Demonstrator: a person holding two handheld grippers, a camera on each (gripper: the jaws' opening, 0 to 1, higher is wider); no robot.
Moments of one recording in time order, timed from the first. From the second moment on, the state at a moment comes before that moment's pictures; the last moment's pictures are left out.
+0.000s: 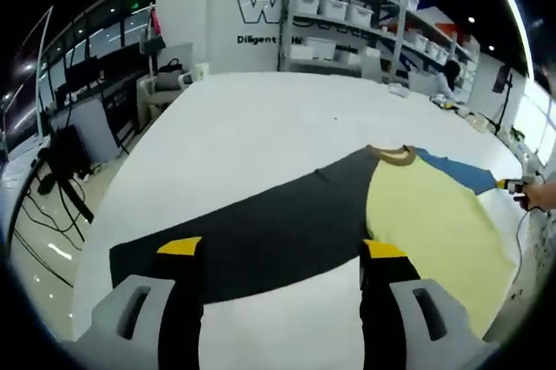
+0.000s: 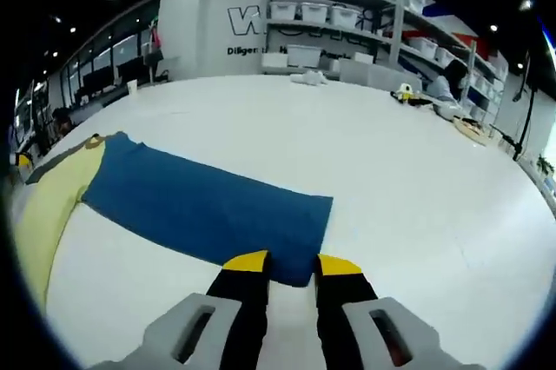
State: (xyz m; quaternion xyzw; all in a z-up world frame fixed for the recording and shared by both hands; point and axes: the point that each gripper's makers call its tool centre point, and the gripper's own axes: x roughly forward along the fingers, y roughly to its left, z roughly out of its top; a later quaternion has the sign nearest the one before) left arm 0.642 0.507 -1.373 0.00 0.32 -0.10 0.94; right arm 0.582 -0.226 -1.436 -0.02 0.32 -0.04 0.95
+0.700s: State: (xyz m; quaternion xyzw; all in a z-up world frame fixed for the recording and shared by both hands) left arm 0.590 0.461 -1.328 -0.04 0.27 -0.15 0.95; right arm 0.552 -0.212 -1.406 0.03 0.32 -0.06 0.94
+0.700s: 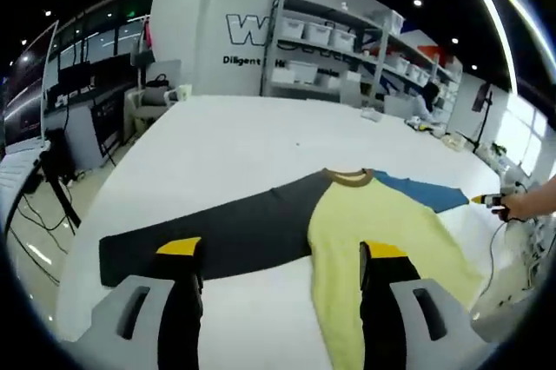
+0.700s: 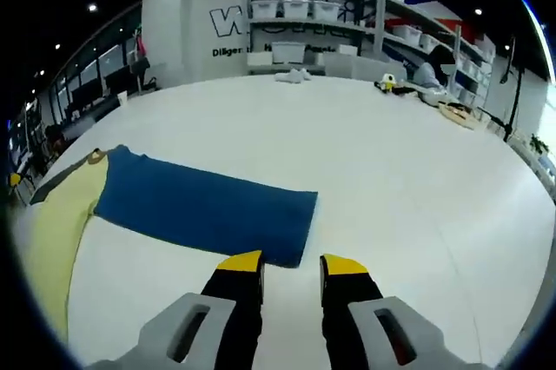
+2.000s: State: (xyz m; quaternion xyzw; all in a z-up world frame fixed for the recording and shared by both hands) left arm 0.513 0.430 -1.325 -0.01 0.25 -0.21 0.95; right arm 0.556 -0.225 -1.430 0.11 0.31 -0.18 0.93
